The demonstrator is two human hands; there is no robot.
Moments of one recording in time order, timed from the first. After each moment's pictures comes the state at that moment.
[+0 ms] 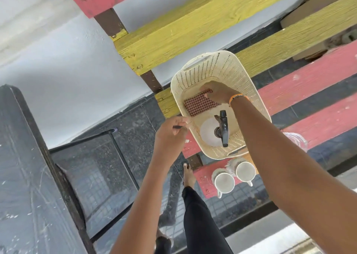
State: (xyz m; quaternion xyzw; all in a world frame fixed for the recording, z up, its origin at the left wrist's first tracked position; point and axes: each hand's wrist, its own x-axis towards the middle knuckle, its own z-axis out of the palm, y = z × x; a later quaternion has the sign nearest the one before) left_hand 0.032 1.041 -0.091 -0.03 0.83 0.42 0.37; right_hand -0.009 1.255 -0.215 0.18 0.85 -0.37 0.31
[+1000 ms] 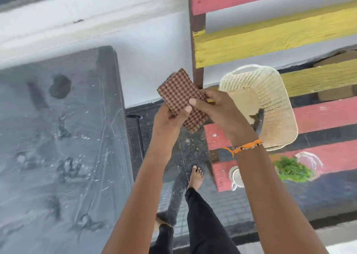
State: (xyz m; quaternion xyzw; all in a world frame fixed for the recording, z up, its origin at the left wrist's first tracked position) left_hand 0.060 0.924 -0.001 -0.12 0.72 0.64 0.22; right_hand 0.055 1.063 -0.002 0.16 0.72 -0.66 0.14
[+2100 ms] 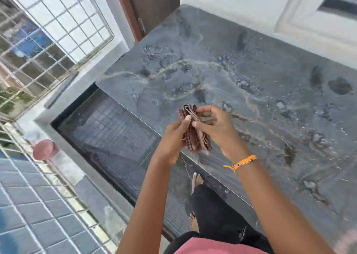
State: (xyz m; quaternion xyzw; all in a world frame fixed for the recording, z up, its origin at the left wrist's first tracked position) left_hand 0.348 0.356 0.038 -0.35 0.54 0.76 -0.04; right_hand 0.261 0.452 0.043 -0.18 0.71 -0.61 0.30
